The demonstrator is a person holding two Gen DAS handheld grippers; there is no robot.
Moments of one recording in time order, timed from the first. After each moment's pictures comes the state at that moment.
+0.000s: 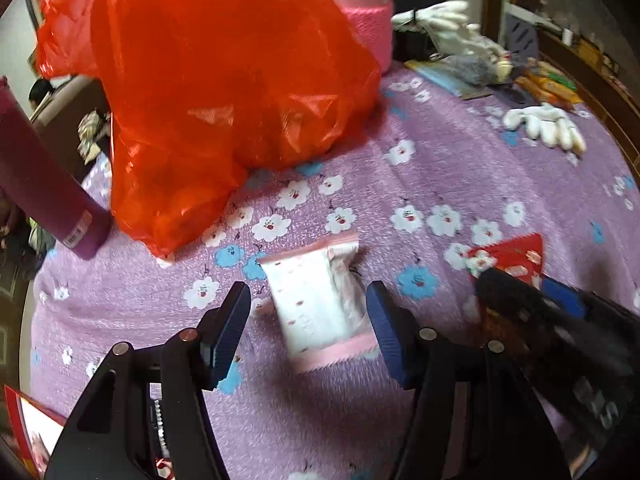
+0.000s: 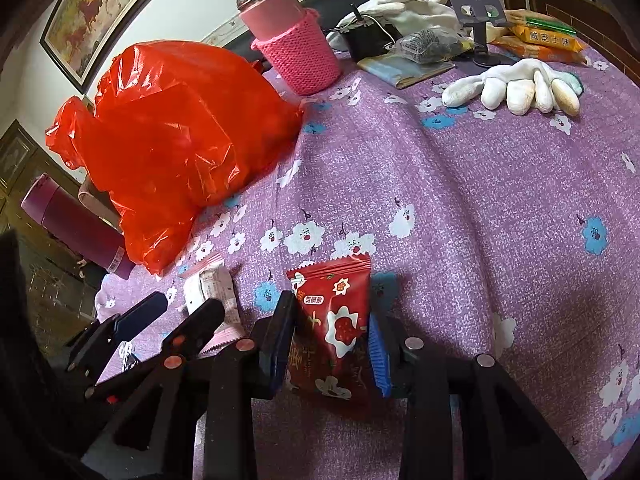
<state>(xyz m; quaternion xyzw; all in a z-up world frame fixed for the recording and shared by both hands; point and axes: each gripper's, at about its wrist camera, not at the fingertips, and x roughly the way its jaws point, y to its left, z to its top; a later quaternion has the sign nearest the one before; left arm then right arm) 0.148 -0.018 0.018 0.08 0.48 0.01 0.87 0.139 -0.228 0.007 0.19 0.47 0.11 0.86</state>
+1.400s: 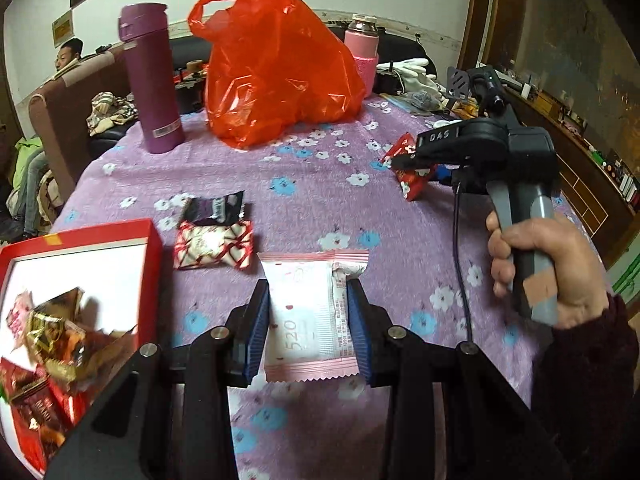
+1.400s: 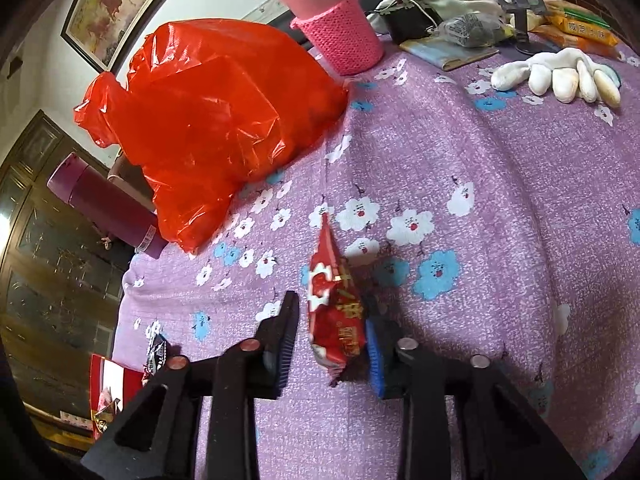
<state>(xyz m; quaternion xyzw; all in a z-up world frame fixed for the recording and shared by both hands) -0.063 0.056 0.054 -0.01 0.40 -0.04 0.91 0.141 -0.211 0.001 0.20 0.47 0.17 0.84</state>
